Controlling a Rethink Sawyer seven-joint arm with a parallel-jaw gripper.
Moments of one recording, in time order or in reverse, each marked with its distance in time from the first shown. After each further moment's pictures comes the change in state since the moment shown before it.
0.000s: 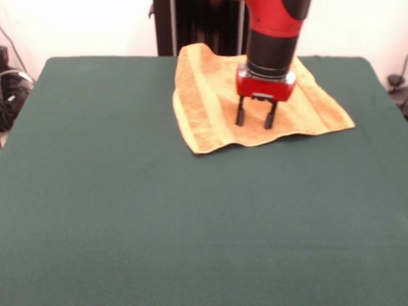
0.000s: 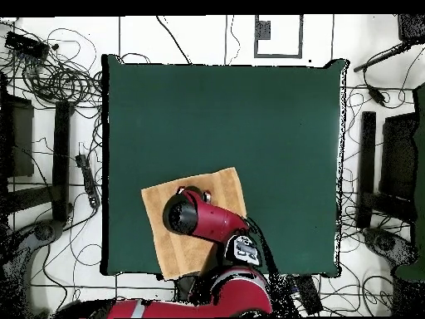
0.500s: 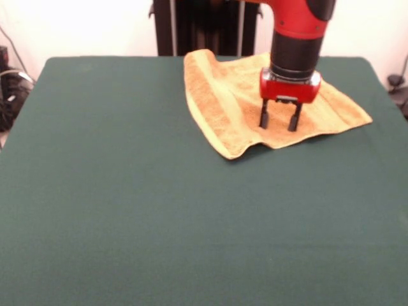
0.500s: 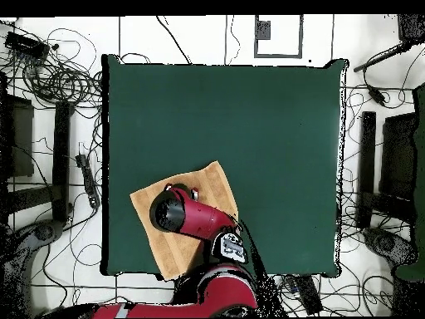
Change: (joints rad) arm 0.039 -0.002 0.033 0.000 0.078 0.000 0.000
